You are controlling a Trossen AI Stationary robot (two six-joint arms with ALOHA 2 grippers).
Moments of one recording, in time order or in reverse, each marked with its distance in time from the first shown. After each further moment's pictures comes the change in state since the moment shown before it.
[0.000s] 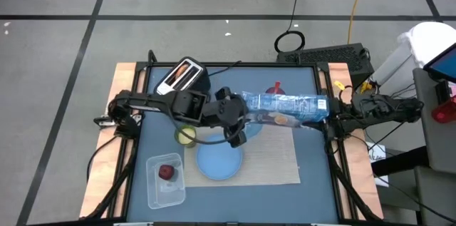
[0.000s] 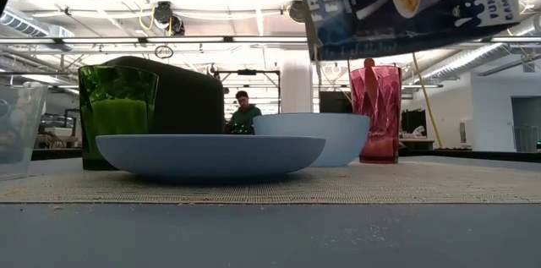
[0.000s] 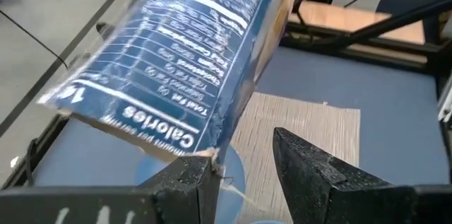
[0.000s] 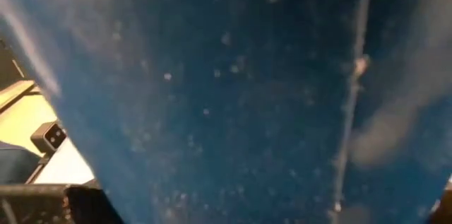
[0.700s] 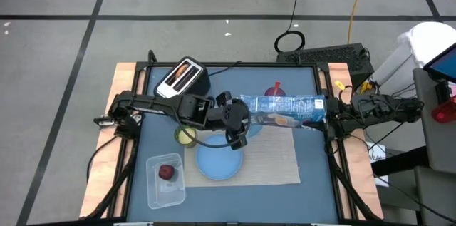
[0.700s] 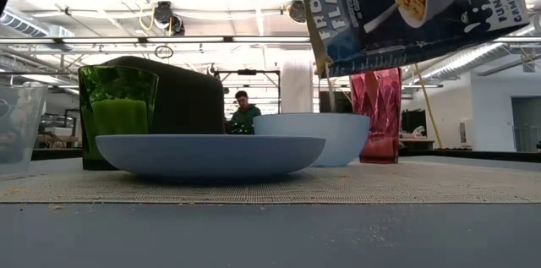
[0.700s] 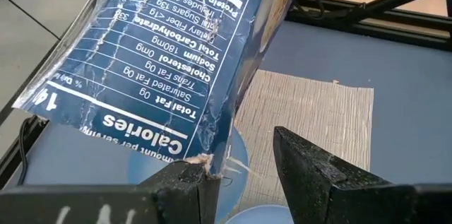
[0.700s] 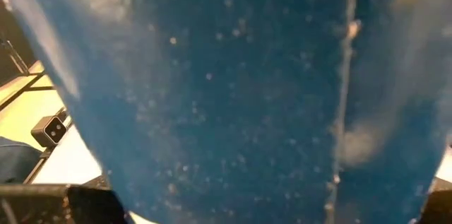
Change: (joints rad) left arm -0.002 0.000 -0.091 0.024 0.004 -0.026; right arm 0.000 0.000 0.009 -0.039 0.003 0.021
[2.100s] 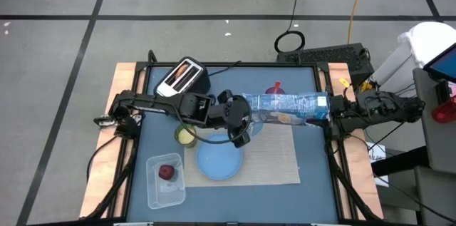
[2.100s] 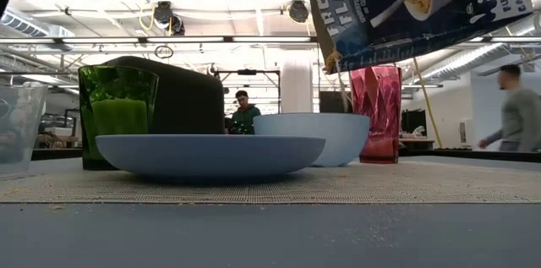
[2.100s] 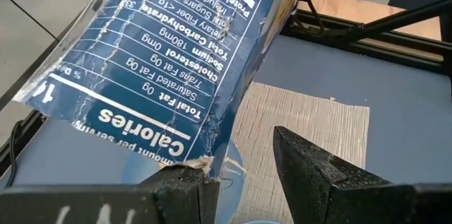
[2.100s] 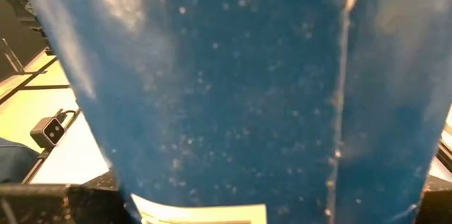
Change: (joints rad) left arm 0.016 0.001 0.000 0.045 0.002 -0.026; right arm 0.000 0.001 0.066 -0.061 0.007 -0.026
